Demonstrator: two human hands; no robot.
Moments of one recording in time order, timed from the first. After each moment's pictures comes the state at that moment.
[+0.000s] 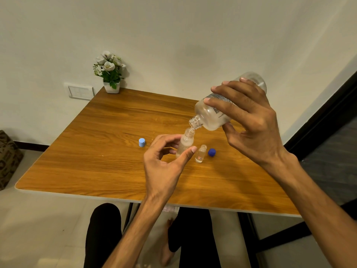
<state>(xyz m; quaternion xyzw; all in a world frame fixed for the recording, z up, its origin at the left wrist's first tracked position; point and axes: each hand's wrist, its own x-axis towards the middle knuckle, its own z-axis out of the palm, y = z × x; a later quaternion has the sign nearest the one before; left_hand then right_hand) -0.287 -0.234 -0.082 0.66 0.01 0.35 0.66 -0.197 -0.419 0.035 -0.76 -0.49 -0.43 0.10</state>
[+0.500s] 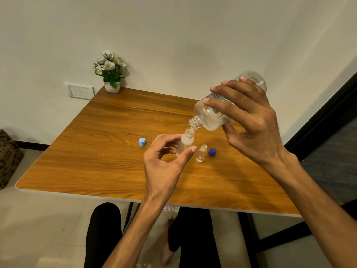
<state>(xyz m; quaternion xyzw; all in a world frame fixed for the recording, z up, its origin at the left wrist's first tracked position) -0.286 -0.233 -0.083 0.65 0.01 0.36 0.67 -0.196 -0.417 0.035 -0.75 -0.49 -0.43 0.09</state>
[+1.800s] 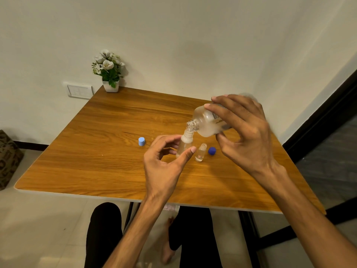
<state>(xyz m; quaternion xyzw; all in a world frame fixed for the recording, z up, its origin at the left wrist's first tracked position) -0.284 -0.234 -0.092 0.65 0.02 0.35 0.67 -0.206 -0.417 0.004 -0.80 -0.43 -0.40 0.15</state>
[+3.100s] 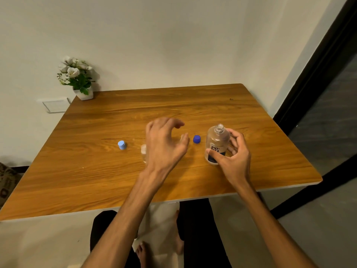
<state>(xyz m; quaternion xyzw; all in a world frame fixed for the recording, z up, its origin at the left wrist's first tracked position) -0.213 -0.269 -0.087 0.89 -0.06 0.32 0.32 -0.198 -0.478 -0.150 -0.77 -0.05 -0.21 0.60</state>
